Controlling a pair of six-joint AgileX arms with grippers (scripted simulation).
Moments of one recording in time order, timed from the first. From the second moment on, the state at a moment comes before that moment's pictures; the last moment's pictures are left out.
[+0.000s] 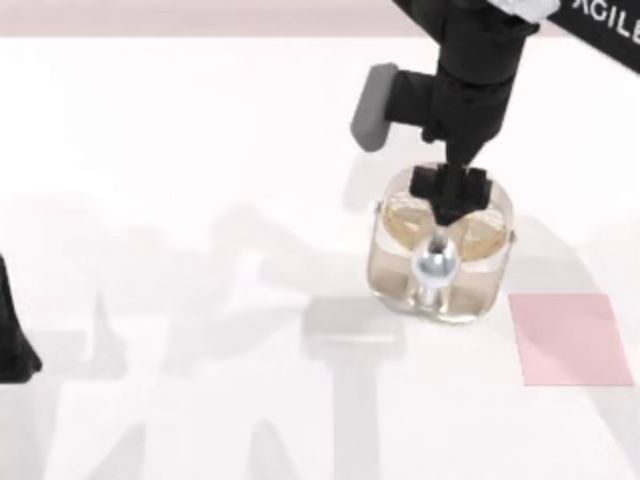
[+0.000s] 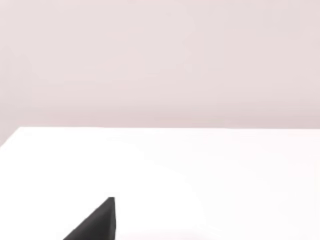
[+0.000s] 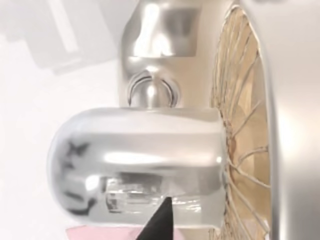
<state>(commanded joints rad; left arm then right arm) 0.00 0.00 0.00 0.00 0.00 0.00 0.51 2.25 2.12 -1.44 0.00 -0.78</state>
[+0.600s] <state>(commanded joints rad) 0.00 0.00 0.00 0.00 0.00 0.00 0.51 2.25 2.12 -1.44 0.00 -0.78</state>
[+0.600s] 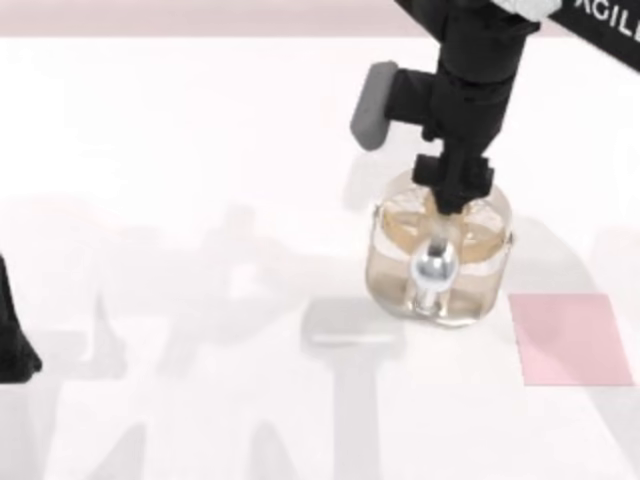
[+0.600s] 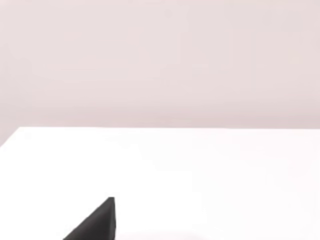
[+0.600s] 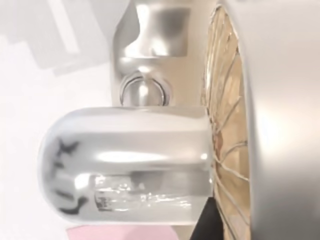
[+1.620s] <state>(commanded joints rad) 0.00 0.00 0.00 0.00 0.00 0.00 0.52 2.32 2.45 -1.70 0.00 -0.78</state>
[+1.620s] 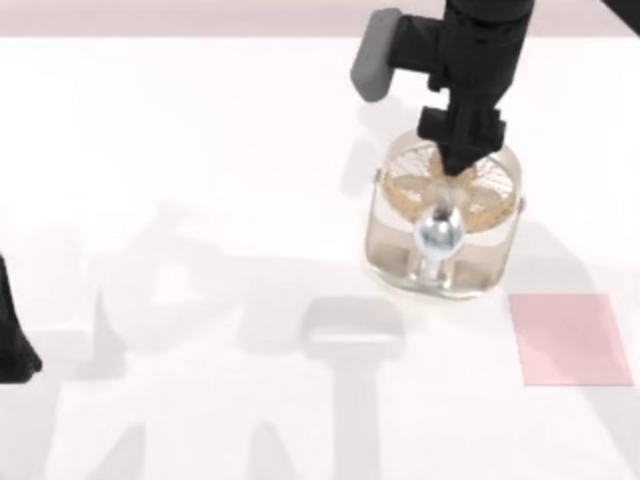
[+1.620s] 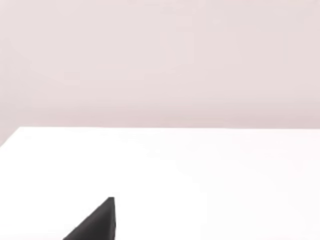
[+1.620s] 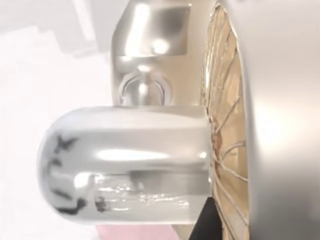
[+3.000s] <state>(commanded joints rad) 0.00 0.00 0.00 0.00 0.00 0.00 0.41 1.86 1.92 -1.47 -0.02 0.96</state>
